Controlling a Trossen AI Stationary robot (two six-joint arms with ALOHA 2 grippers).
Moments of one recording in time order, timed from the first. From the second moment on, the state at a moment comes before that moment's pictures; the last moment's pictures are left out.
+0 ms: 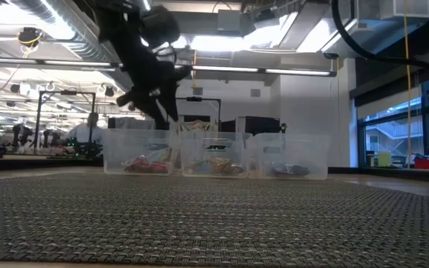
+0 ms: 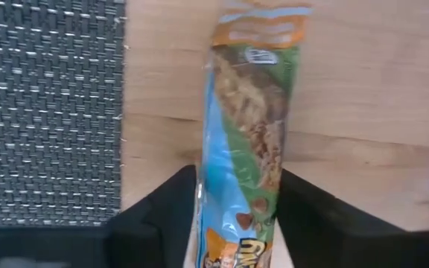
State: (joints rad) left arm 0.36 1.47 0.95 -0.41 -0.25 -0.64; right arm 0.74 1.79 1.00 -0.87 -0.07 2.16
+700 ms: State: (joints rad) left arm 0.29 1.20 0.95 -0.36 -0.24 -0.52; right arm 0.66 1.68 1.17 -1.03 0.20 1.90
